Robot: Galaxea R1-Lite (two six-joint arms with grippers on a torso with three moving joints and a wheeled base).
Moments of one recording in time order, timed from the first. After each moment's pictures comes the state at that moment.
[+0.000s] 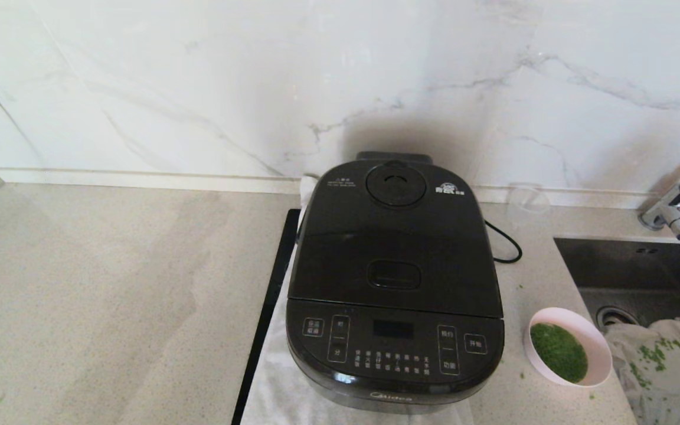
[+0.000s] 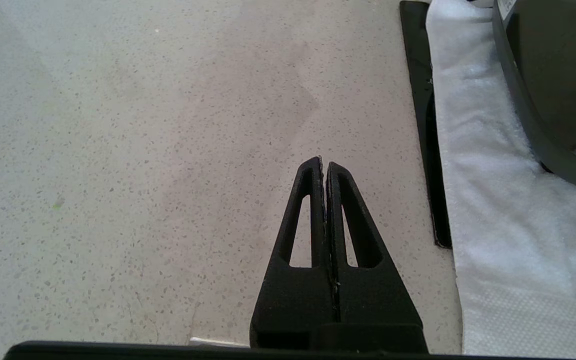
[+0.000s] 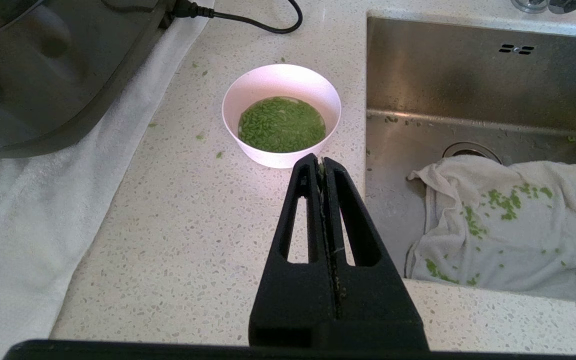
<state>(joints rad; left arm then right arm) -0.01 0.00 0.00 -0.02 0.00 0.00 0.00 0.00 0.00 0.00 0.00 0.01</state>
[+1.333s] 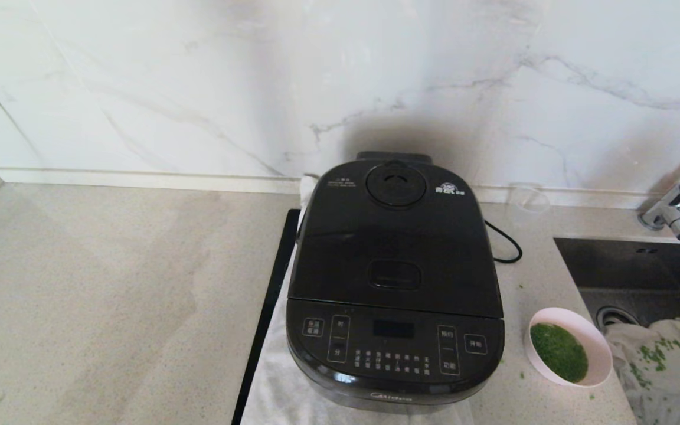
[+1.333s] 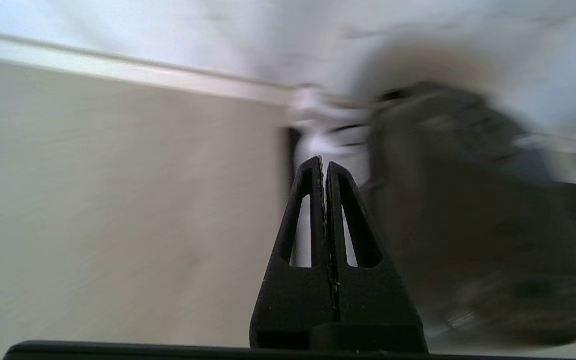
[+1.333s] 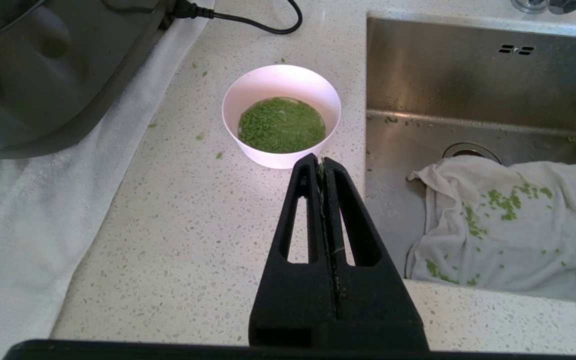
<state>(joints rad) -0.04 0.81 -0.84 0.03 -0.19 -0.19 0.00 0.00 0.00 0.00 0.00 0.01</state>
